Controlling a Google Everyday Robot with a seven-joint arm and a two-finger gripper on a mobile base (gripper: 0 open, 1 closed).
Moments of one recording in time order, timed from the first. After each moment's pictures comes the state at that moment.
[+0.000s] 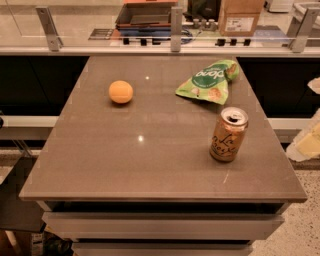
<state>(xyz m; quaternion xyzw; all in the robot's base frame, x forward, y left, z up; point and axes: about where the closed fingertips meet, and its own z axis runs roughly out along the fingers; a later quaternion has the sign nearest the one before) 0.421 -0.252 0.962 -0.46 0.85 0.06 0.25</state>
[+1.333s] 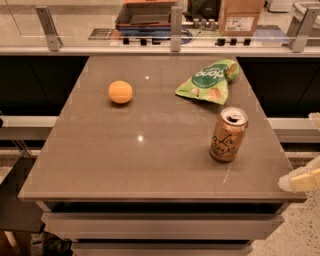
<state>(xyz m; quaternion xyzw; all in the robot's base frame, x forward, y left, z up) 0.400 -0.264 0.906 -0.40 0.80 0.14 0.42</state>
